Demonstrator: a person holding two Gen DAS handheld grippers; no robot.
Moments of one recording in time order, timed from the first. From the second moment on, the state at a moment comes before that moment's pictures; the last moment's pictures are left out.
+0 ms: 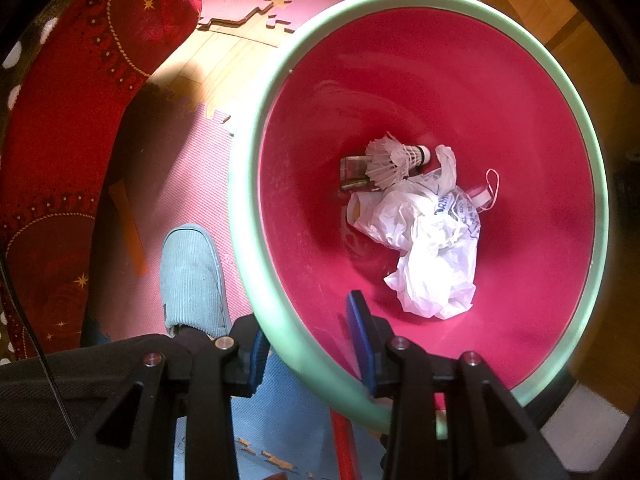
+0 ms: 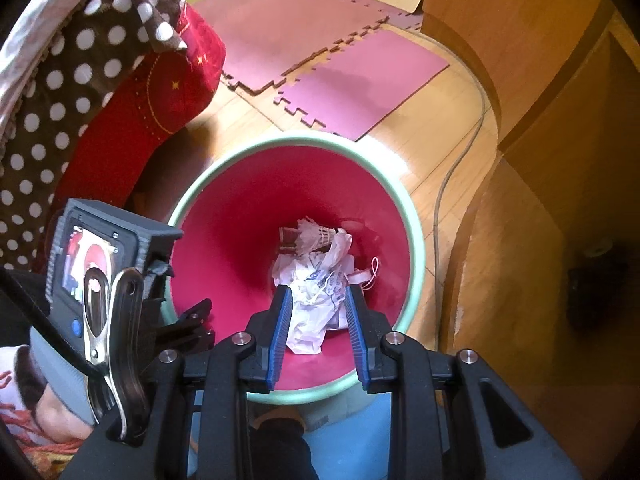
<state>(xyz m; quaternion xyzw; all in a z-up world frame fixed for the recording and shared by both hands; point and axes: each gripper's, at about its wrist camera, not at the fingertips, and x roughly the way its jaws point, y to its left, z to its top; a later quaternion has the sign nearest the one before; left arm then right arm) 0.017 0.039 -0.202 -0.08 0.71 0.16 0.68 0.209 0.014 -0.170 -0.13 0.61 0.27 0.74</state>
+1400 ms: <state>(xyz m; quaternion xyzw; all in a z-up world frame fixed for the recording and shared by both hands) 0.017 0.039 -0.201 -0.08 0.71 0.16 0.68 0.167 -0.077 -0.049 -0.09 0.53 0.17 0.83</state>
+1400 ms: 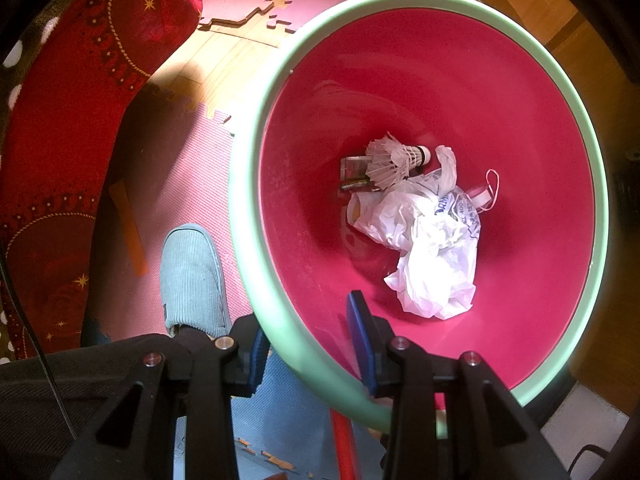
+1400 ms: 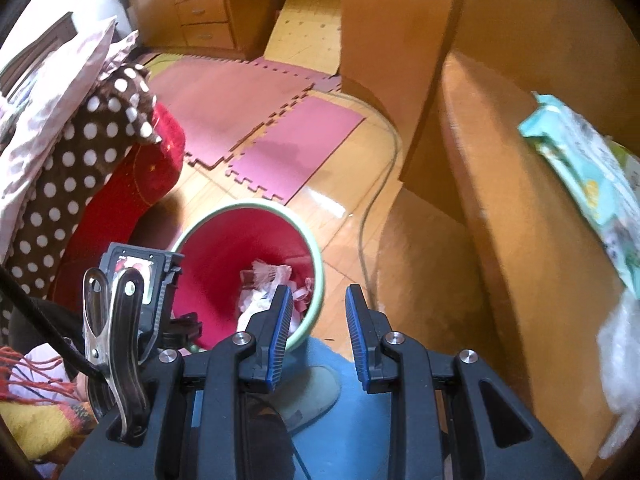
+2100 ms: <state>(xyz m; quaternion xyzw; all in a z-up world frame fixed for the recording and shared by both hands) 0.017 0.039 -0.201 -0.08 0.71 0.16 0.68 0.144 -0.182 0.005 -0.04 0.49 0.03 0.87</state>
